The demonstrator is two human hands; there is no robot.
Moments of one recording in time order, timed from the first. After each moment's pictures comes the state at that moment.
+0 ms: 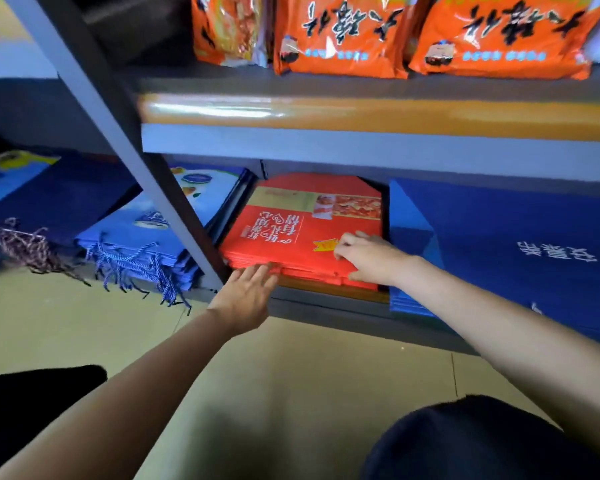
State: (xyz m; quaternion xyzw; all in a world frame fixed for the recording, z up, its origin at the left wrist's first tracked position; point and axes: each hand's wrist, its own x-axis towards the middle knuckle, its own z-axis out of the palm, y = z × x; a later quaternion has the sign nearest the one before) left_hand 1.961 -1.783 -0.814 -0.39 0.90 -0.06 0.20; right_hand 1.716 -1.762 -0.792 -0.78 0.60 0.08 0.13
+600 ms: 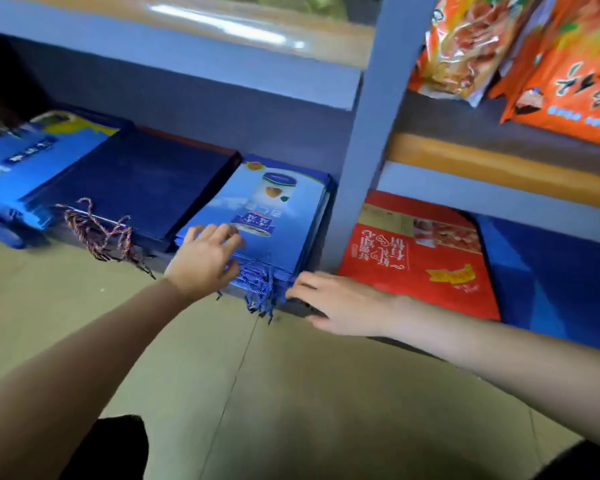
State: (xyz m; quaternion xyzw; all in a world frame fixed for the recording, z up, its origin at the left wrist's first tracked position) left_hand 2.202 -1.924 -0.771 -0.40 0.91 -0.04 -0.07; right_hand 1.972 -1.822 -0.743 -0.88 0.45 0.04 0.16
